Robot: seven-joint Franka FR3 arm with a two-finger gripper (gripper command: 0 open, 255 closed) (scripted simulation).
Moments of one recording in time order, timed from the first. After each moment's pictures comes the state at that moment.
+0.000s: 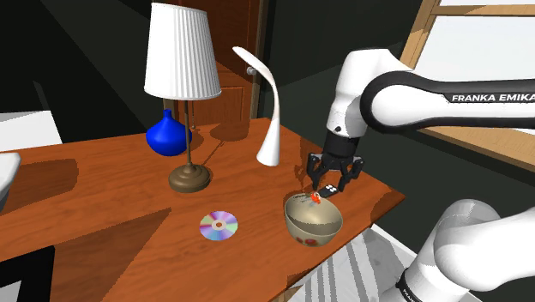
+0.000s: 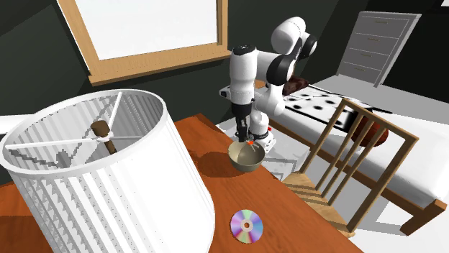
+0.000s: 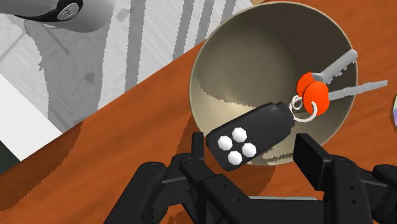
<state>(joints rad) 0.03 -0.79 0.27 -2.59 0.20 1.79 0.85</state>
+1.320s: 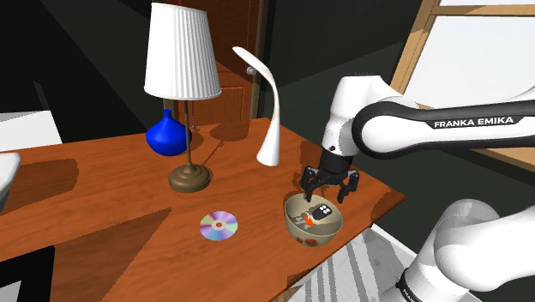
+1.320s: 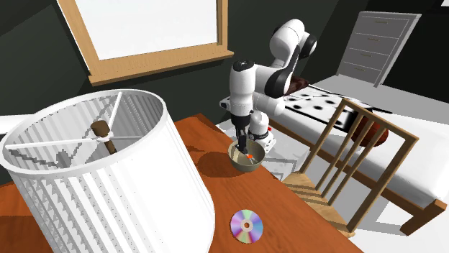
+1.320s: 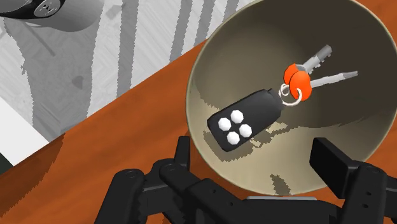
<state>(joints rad) 0.04 -0.77 0.29 -2.70 0.22 1.92 0.84</state>
